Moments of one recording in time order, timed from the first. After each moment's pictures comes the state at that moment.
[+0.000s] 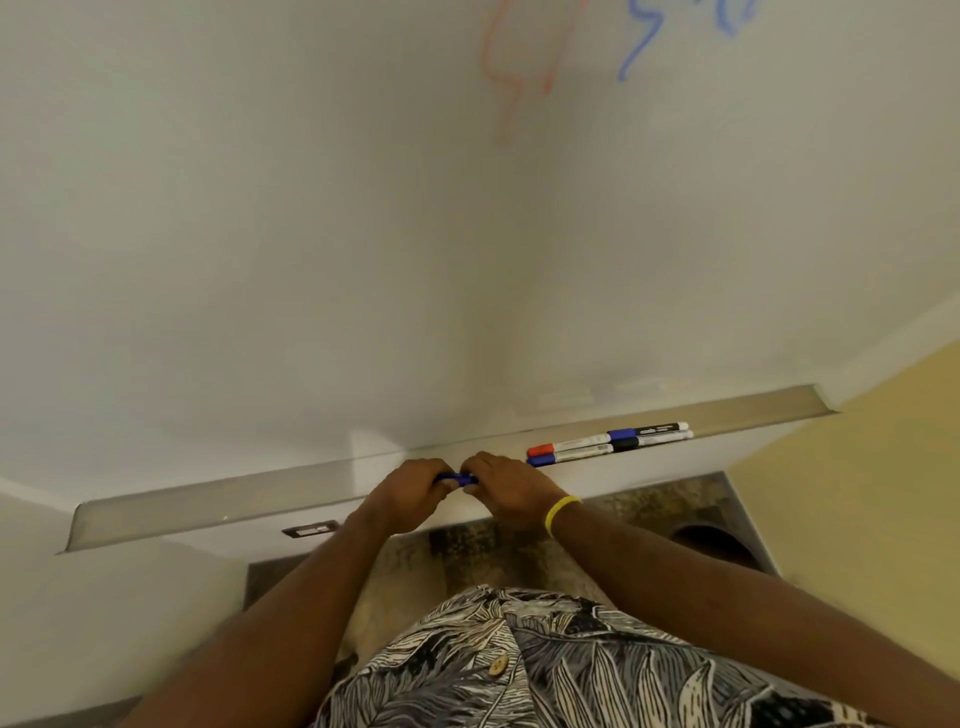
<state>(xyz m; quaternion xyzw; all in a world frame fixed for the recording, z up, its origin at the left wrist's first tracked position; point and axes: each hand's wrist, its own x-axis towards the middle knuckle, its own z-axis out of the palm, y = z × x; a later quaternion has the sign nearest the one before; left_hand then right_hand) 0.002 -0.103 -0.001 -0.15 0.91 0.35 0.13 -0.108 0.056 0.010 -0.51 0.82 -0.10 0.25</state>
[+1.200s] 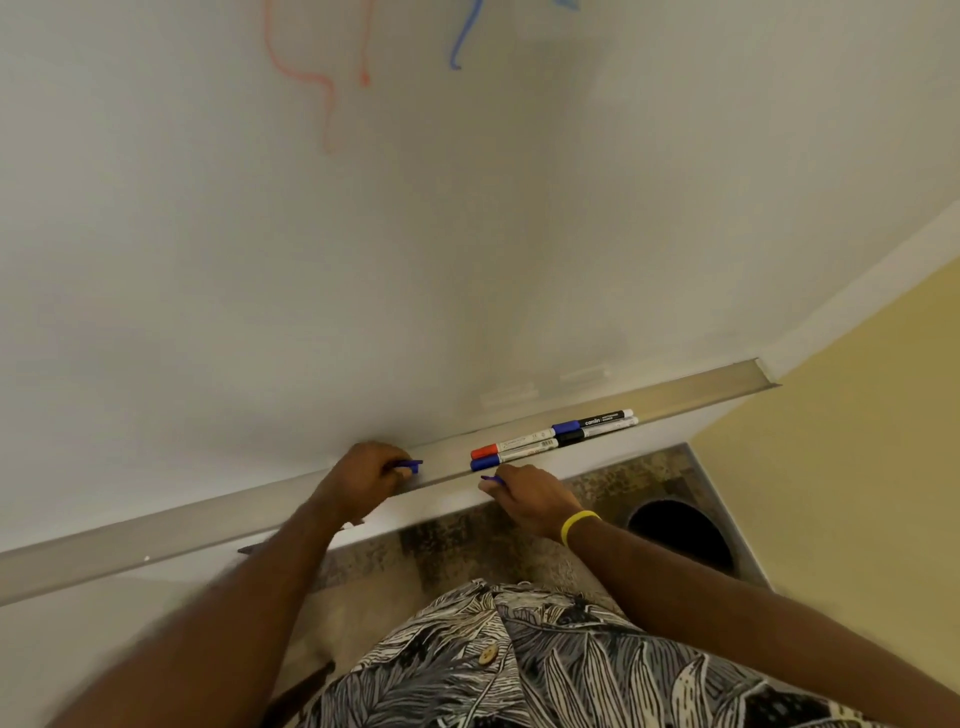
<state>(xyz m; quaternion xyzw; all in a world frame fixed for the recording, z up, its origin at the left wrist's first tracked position) -0.048 -0.106 -0.005 -0.12 0.92 0.35 0.10 -0.153 0.146 0.005 -0.34 0.88 -0.13 0.29</state>
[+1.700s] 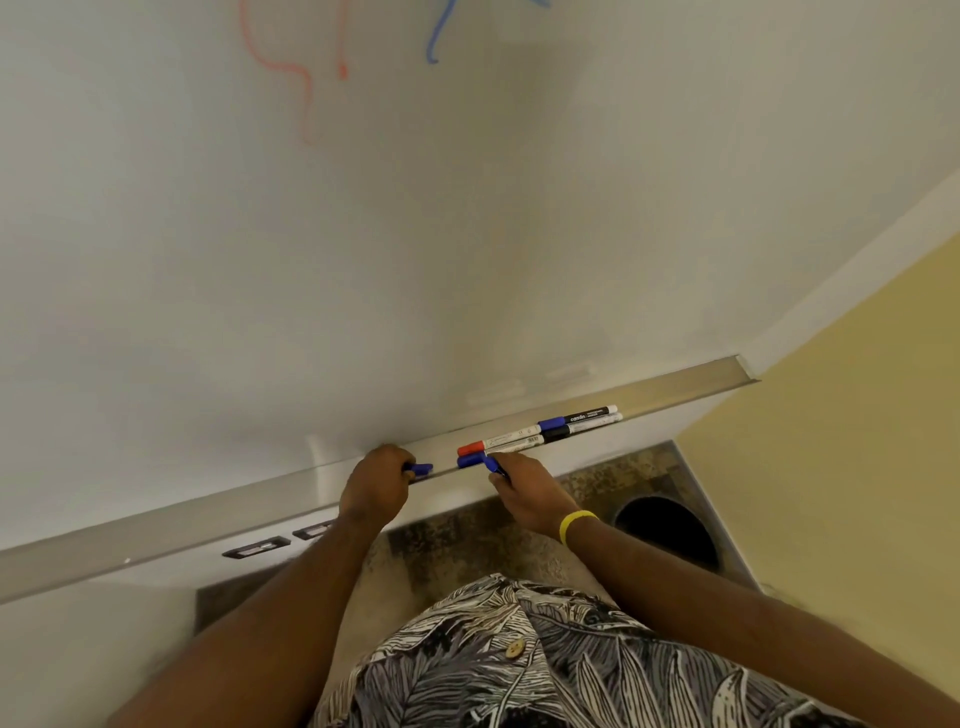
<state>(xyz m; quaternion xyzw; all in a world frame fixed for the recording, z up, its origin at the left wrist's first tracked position) -0.063 -0.058 -0.031 -0.22 0.93 0.28 0.08 -0.151 0.156 0.007 -0.27 0.89 -0.26 0.28</state>
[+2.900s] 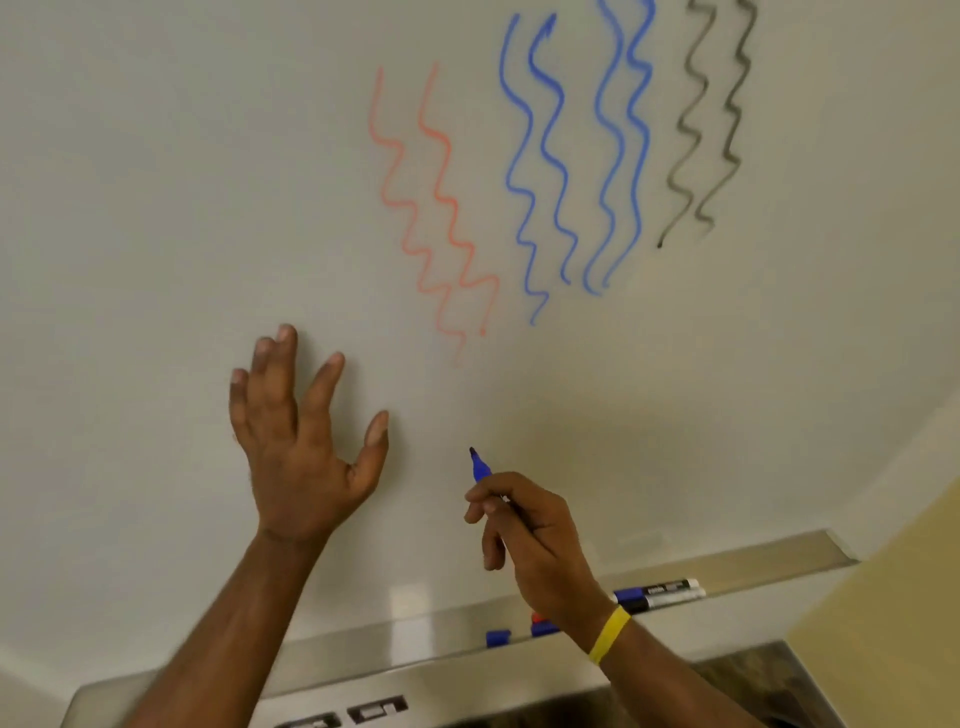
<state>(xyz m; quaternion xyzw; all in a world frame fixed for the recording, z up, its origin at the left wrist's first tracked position) -0.026 -0.148 0.264 -0.11 0.81 -0.07 -0.58 -0.105 0.067 0.216 -0.39 0.60 -0.68 0.14</state>
